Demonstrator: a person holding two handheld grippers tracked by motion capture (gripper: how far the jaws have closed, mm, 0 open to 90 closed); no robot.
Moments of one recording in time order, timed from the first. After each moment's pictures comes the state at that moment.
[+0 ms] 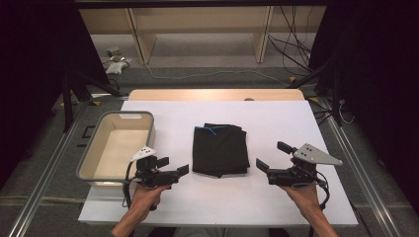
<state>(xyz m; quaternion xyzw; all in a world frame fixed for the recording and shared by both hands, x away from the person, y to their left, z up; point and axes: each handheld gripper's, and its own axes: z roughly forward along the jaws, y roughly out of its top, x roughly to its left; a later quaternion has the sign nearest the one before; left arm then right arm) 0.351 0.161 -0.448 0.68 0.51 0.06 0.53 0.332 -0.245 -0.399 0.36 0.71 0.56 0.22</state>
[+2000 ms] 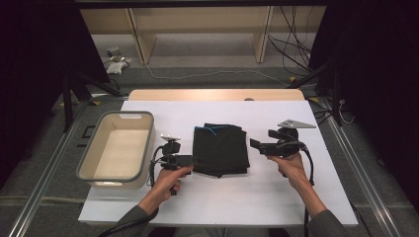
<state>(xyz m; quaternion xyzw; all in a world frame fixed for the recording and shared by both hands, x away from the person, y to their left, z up) 0.421 0.116 -0.481 0.67 0.61 -0.10 0.41 0.434 -0.243 -0.430 0.44 0.74 0.49 0.13</state>
